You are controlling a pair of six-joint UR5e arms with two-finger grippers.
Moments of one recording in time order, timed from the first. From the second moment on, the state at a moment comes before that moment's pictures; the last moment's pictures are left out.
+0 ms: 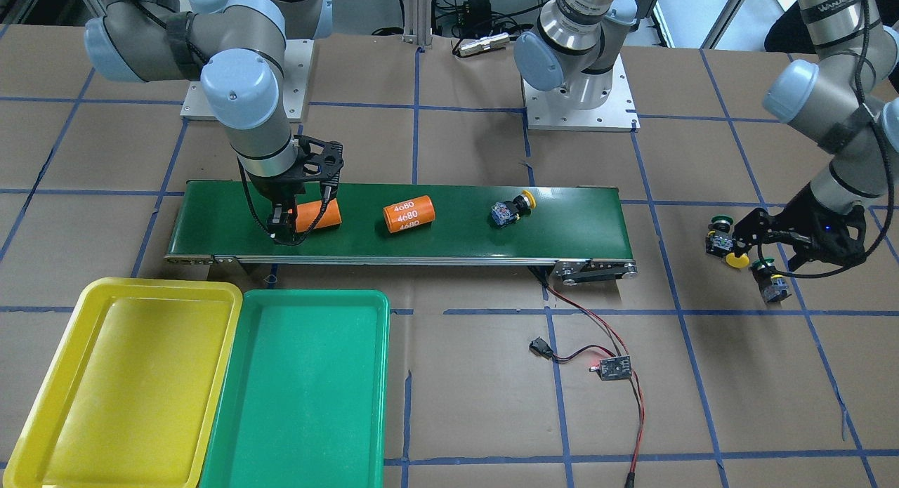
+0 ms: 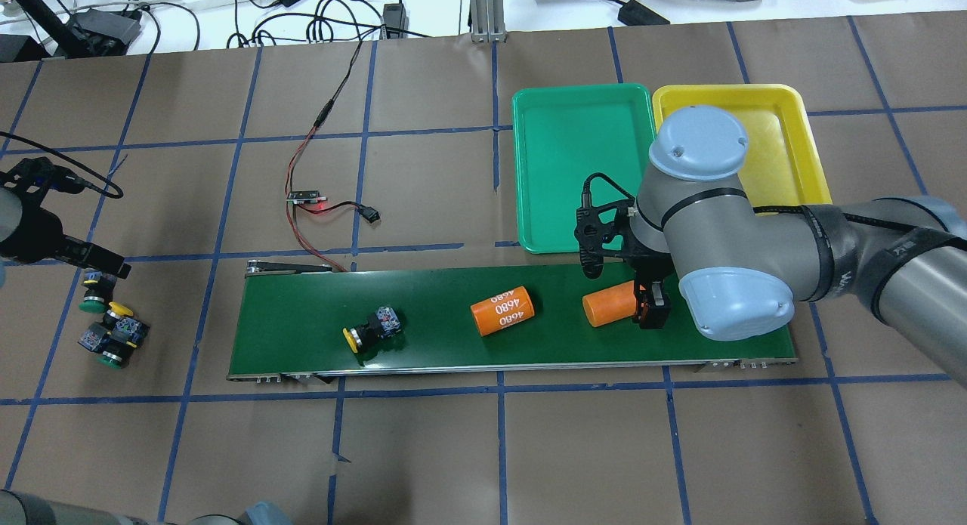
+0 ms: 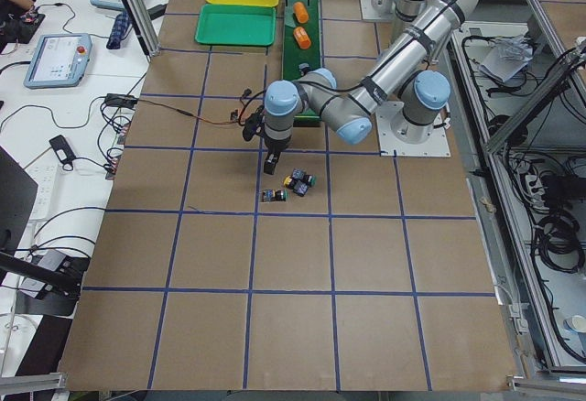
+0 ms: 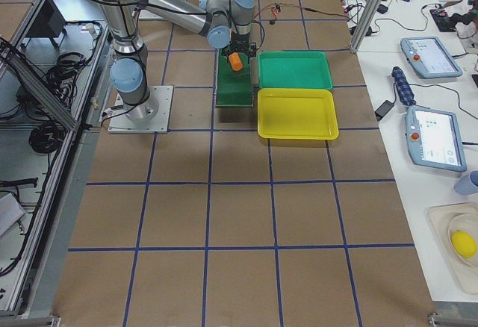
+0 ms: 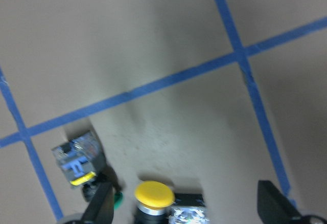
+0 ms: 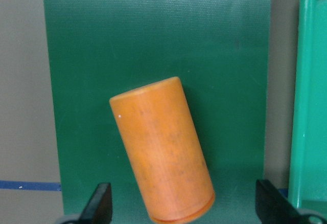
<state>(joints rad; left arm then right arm) -0.84 -1.81 -1.96 -0.90 1.48 0.98 1.68 -1.49 2.08 -2.10 -1.57 -1.45</state>
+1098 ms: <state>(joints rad) -0.77 -2.00 -1.94 -0.73 1.45 0.96 1.64 -1.49 2.13 -2.10 -1.56 -1.44</state>
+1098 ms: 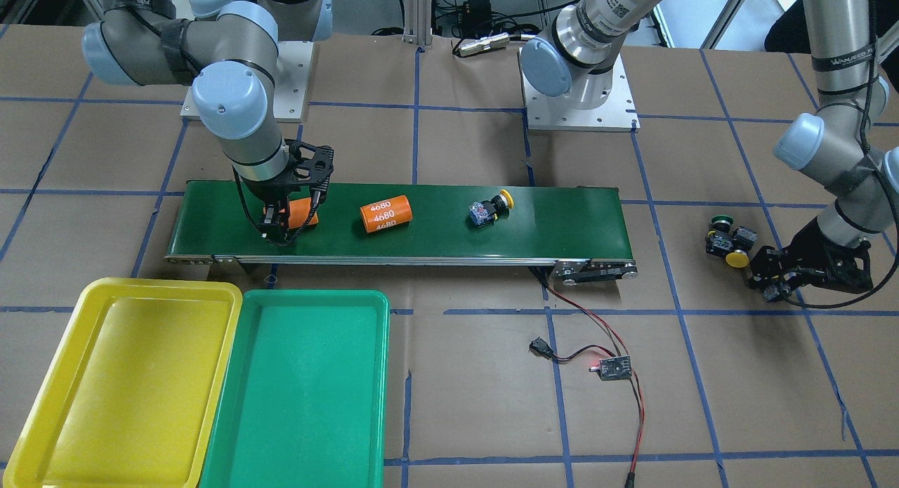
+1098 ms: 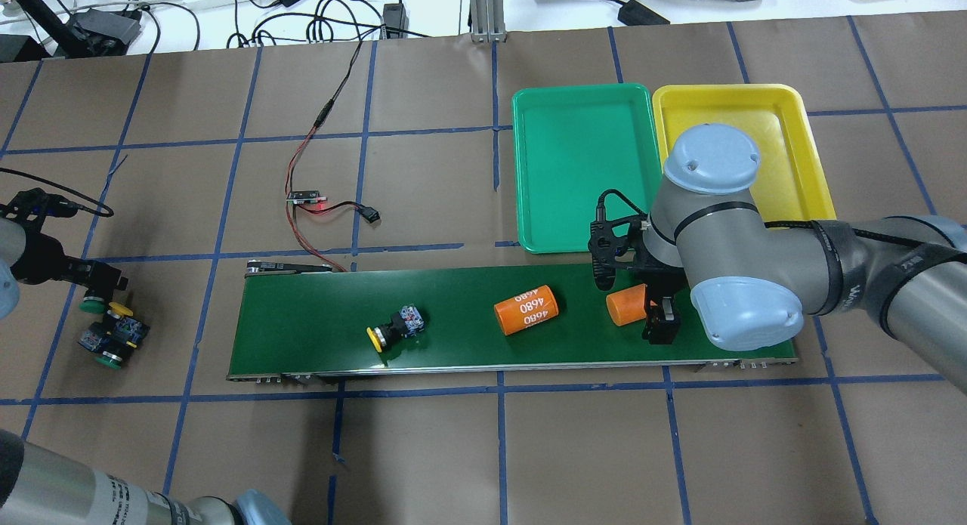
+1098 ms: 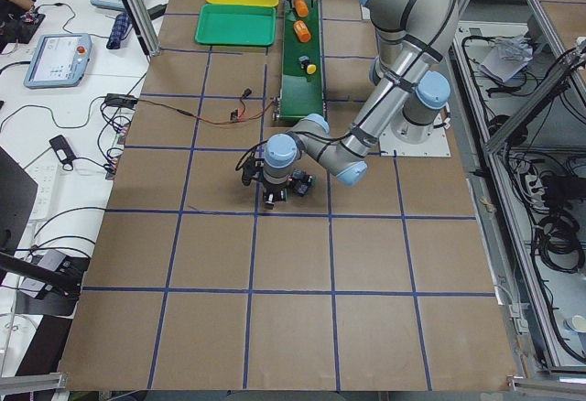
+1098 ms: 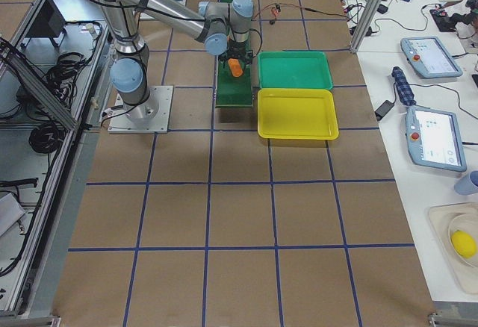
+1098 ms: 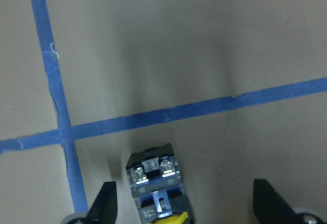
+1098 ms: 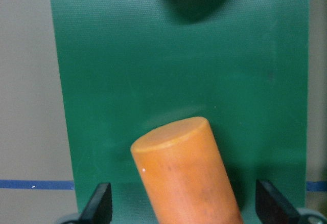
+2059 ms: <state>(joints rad) -0.95 -1.79 -1.96 -0.90 1.45 1.10 1.64 -1.49 2.12 -2.10 -1.57 -1.43</state>
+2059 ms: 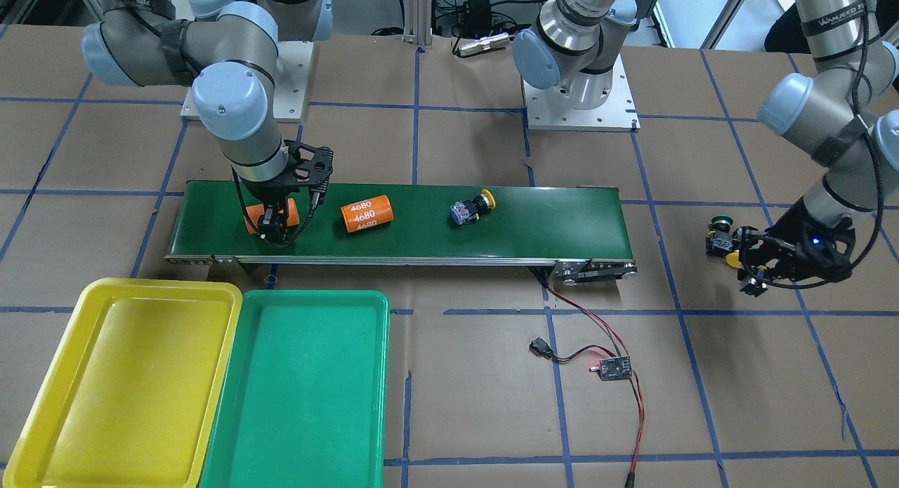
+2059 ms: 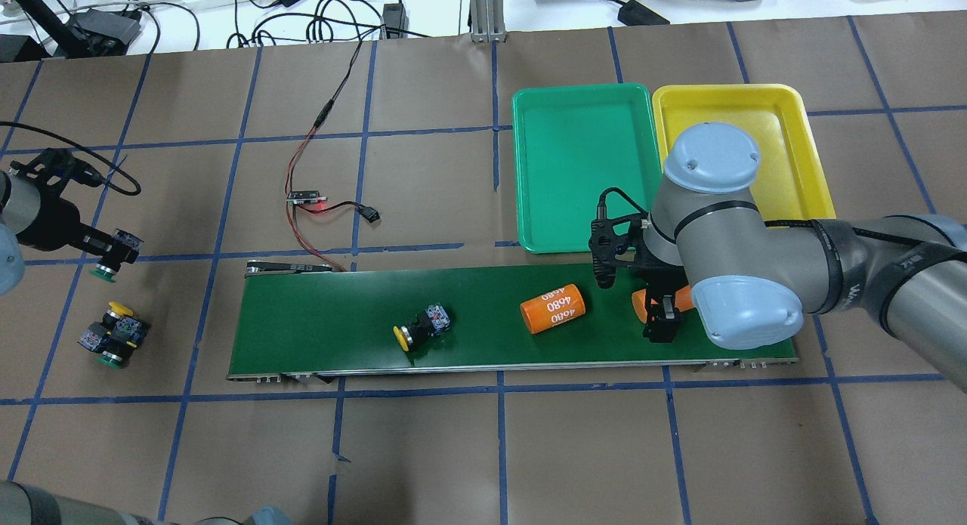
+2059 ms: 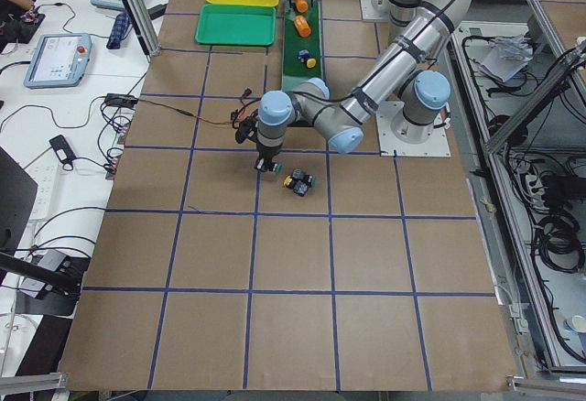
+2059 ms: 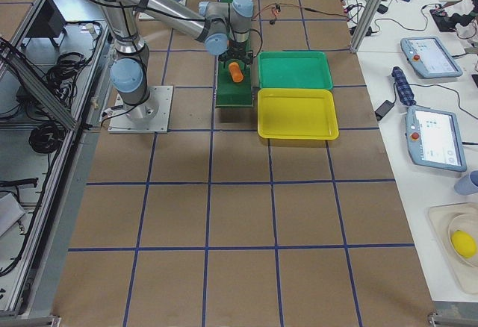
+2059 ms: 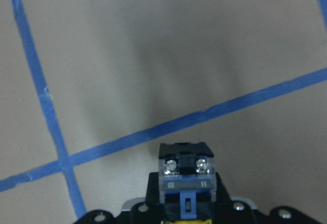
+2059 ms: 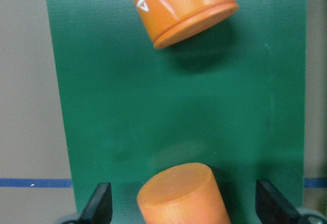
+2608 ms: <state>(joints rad) -1.23 -1.59 -2.08 -1.02 1.45 1.25 1.64 -1.49 2.12 -2.10 -1.57 -1.43</state>
